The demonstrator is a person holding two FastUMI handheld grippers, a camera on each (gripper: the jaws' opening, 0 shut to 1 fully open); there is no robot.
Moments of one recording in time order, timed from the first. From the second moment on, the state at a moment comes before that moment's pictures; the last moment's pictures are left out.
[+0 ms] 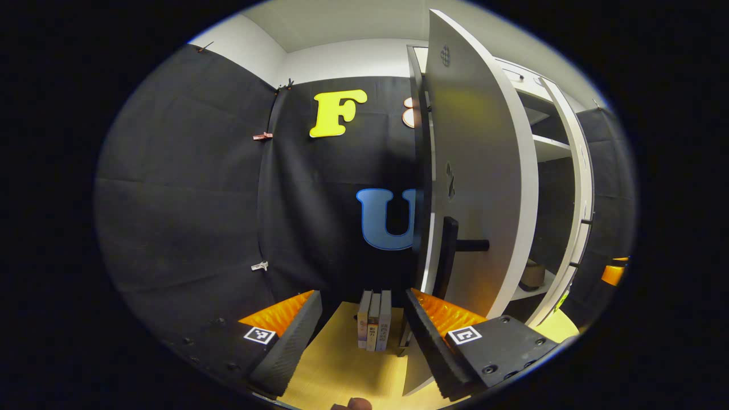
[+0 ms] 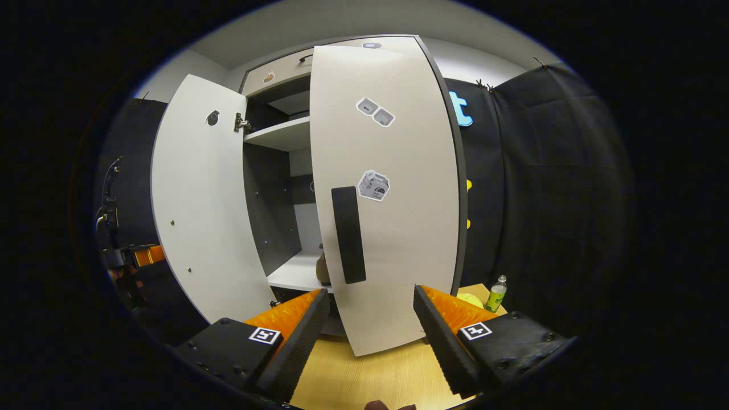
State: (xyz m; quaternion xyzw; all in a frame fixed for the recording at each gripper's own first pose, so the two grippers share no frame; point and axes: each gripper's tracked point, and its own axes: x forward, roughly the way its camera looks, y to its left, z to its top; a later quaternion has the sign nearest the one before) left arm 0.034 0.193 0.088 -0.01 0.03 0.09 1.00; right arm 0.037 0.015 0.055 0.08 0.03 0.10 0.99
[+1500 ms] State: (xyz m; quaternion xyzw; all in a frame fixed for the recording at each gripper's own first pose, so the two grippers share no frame) left arm 0.037 0.014 0.081 -0.03 0.02 -0.02 1.00; right arm 0.049 -0.025 0.077 0.10 0.02 0.10 0.99
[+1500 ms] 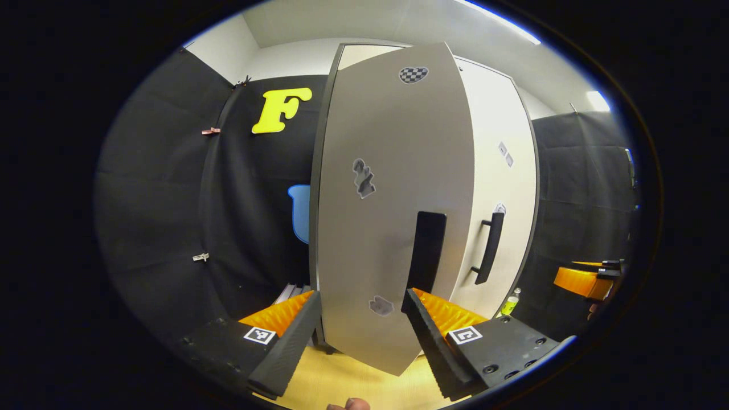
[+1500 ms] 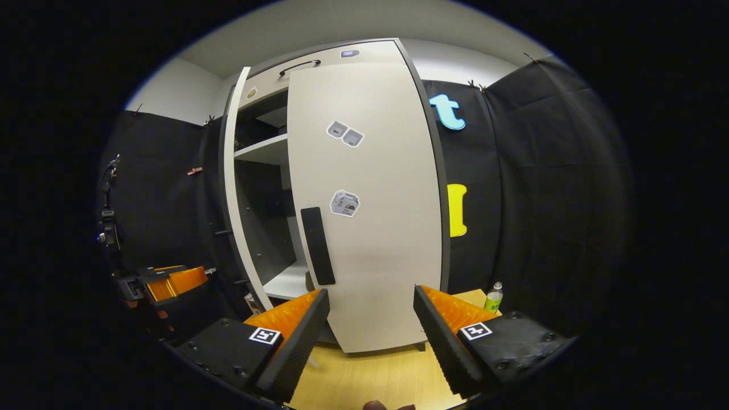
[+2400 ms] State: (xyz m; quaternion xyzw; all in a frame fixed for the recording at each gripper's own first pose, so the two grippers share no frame) left arm 0.006 0.005 0.084 -0.02 0.02 -0.03 1.00; right arm 0.024 -0.017 0.091 0.06 -0.01 0.08 1.00
